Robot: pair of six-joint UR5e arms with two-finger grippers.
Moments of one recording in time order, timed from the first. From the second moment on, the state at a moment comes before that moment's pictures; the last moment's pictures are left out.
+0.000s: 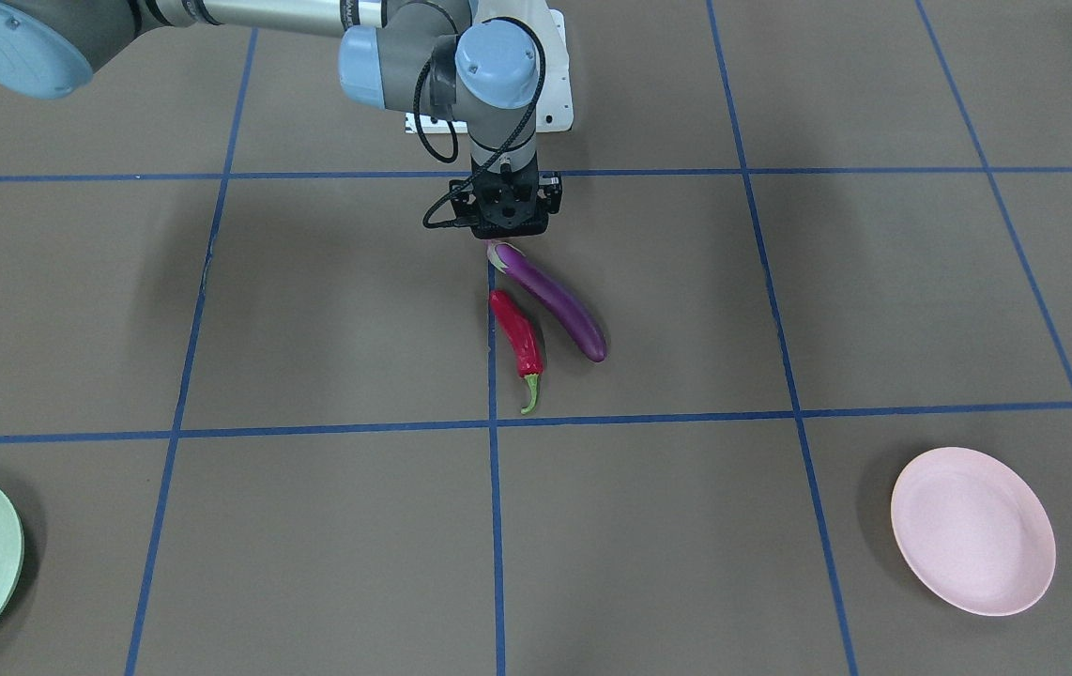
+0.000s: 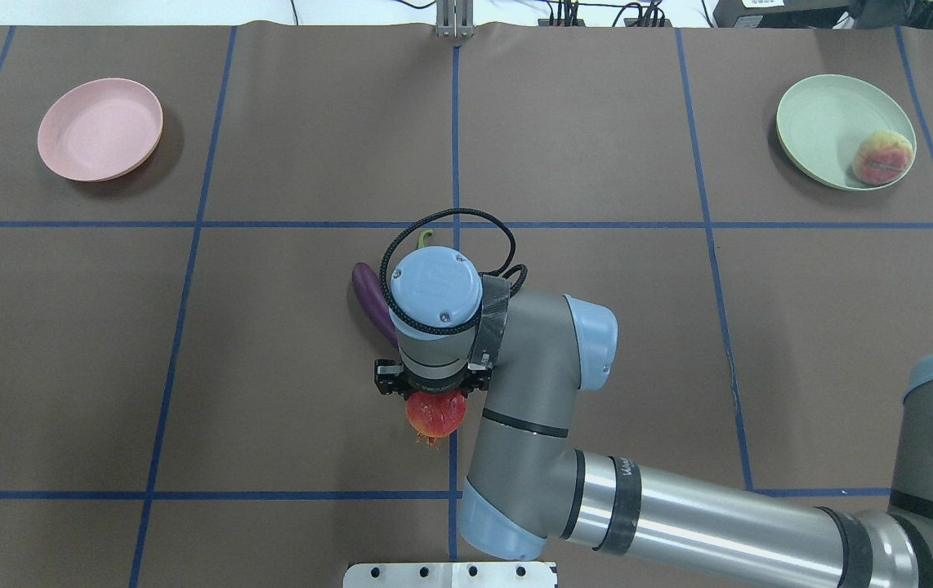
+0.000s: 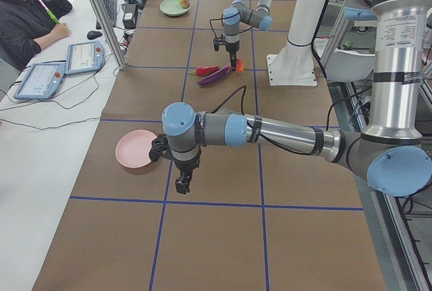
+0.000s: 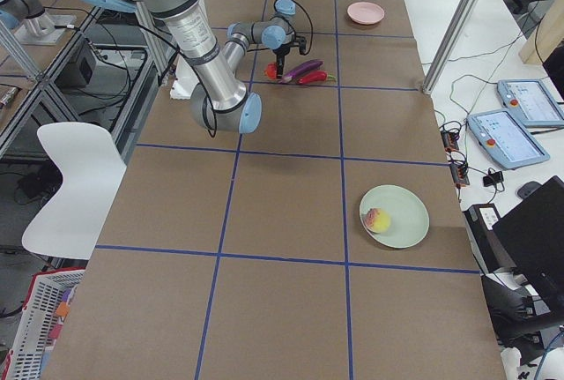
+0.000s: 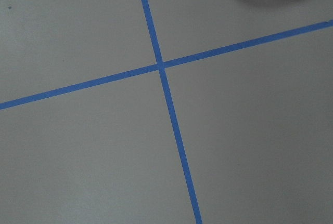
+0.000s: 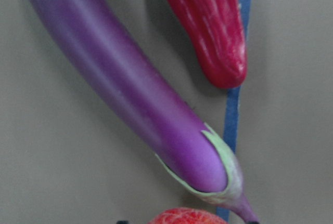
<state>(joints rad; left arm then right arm) -1.56 -1.55 -1.78 -1.41 -2.32 0.23 0.40 -0.75 1.57 -1.63 1.92 1.25</state>
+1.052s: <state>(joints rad) -1.56 -1.54 -1.78 -1.42 -2.32 0.23 1.09 -0.88 1.20 -1.38 2.14 0.49</state>
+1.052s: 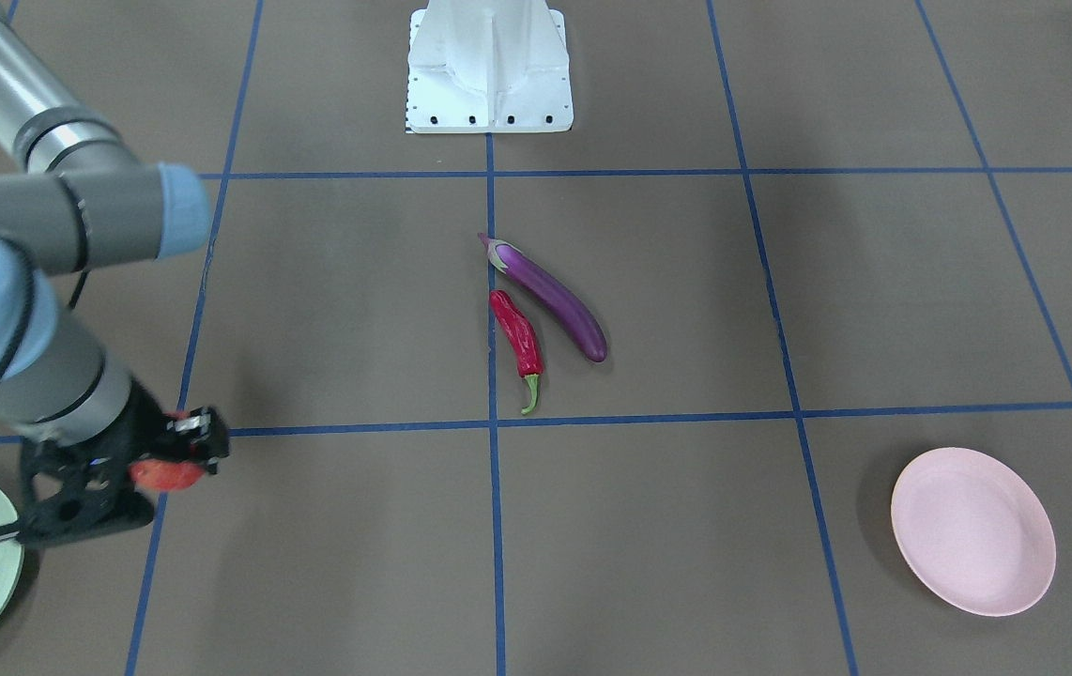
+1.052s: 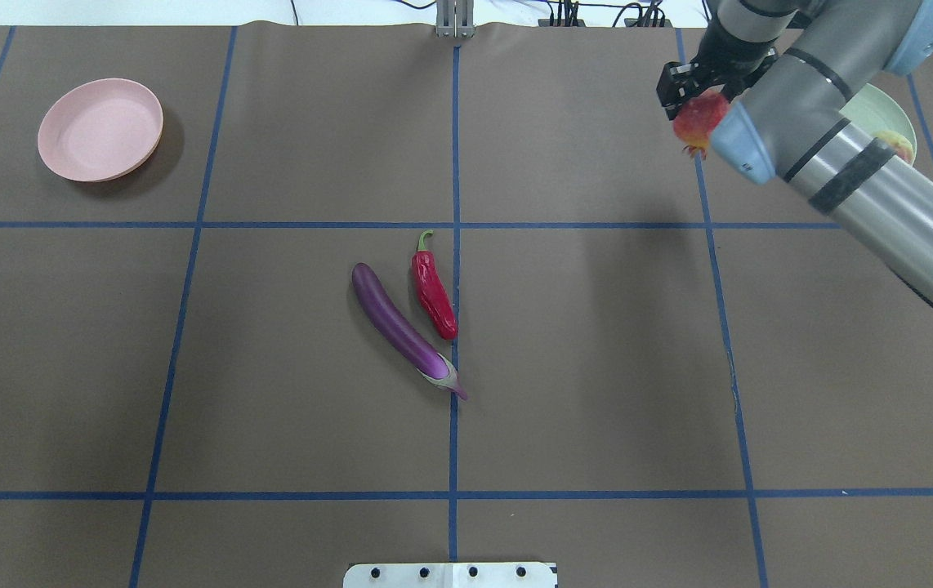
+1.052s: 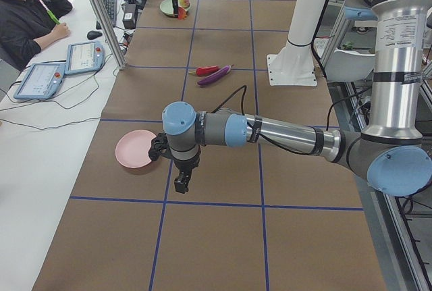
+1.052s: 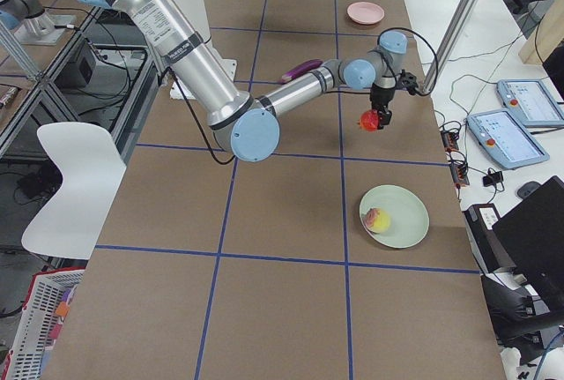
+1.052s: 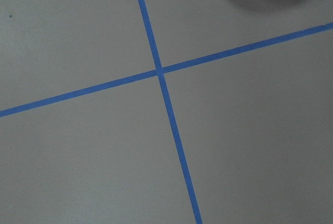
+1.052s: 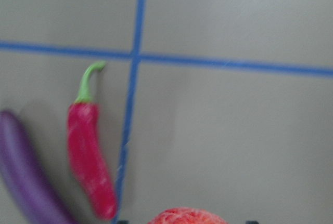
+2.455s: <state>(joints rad) -1.56 -1.56 -1.79 -1.44 -2.32 0.22 1.31 -0.97 0.97 -1.18 2.16 0.36</state>
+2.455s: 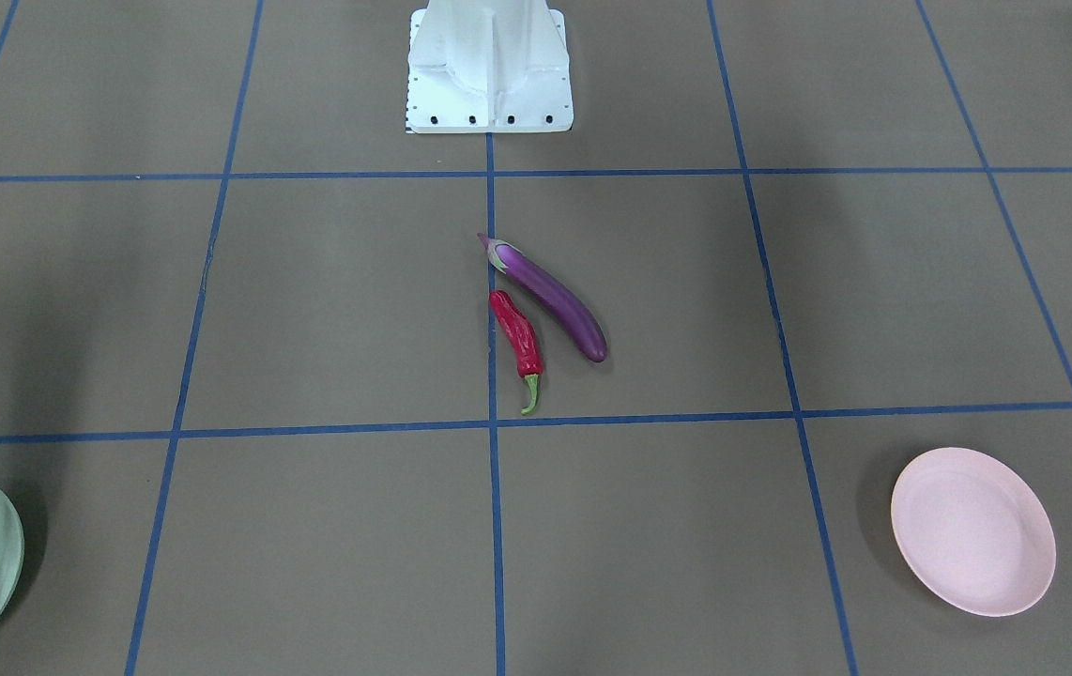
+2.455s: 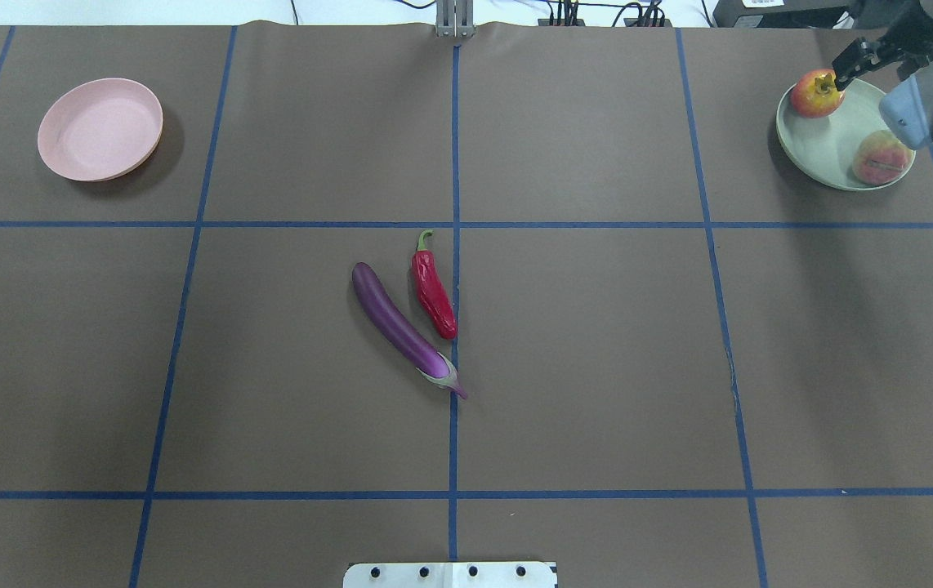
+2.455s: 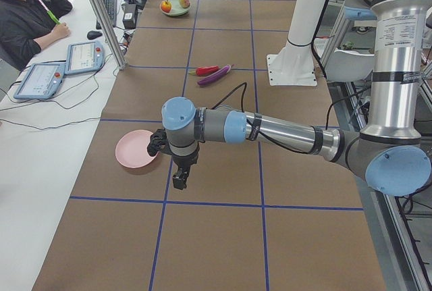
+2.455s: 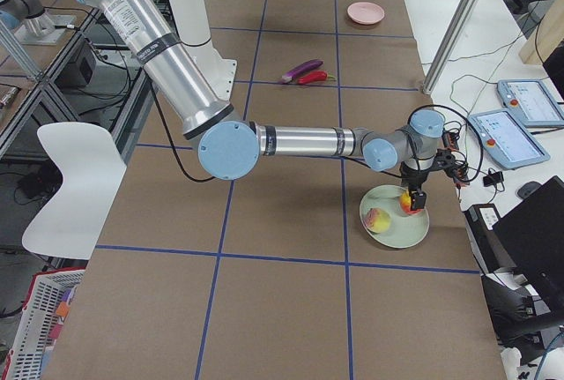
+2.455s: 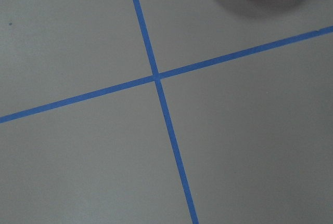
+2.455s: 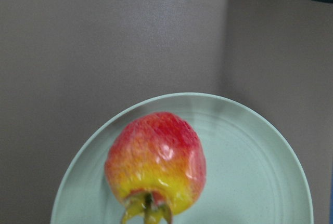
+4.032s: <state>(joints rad) -0.98 -2.11 -1.67 -1.69 -2.36 -0.76 1.54 -1.53 1.49 -1.28 2.38 0.12</state>
